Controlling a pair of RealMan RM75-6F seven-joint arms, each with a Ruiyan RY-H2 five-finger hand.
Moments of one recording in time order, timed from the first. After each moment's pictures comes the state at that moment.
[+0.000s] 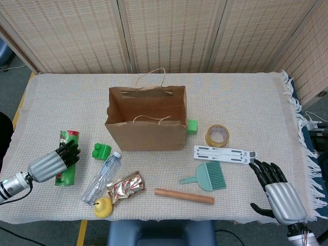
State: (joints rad) left arm -0.55 -1.42 0.24 -0.42 1.91 1.61 -0.10; right arm 0.02 -0.87 -0.08 -2.21 -1.62 1.38 -0.34
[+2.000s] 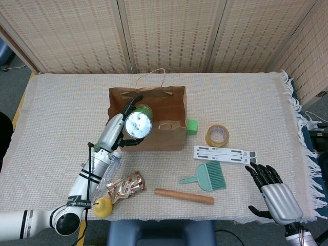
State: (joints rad) left arm -0.83 -1.35 -0.47 -2.02 0.87 1.15 0.00; right arm 0.04 -0.87 -0.09 -2.20 -1.61 1.33 -0.32
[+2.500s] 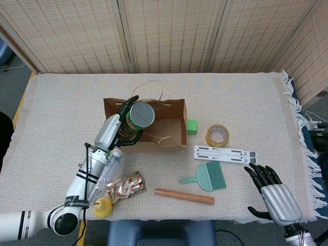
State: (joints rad) left arm -0.82 -1.34 -0.46 -2.02 0.88 1.16 0.01; right arm 0.04 -0.87 -0.10 -2.20 -1.62 1.33 -0.32
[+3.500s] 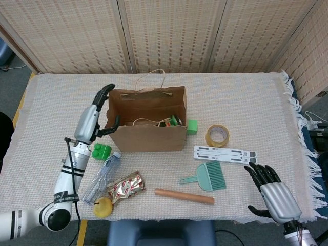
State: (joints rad) left arm -0.73 -1.26 -0.46 -1.98 0.92 1.27 0.01; right arm 0.06 -0.87 -0.09 -2.20 -1.58 1.30 -0.32
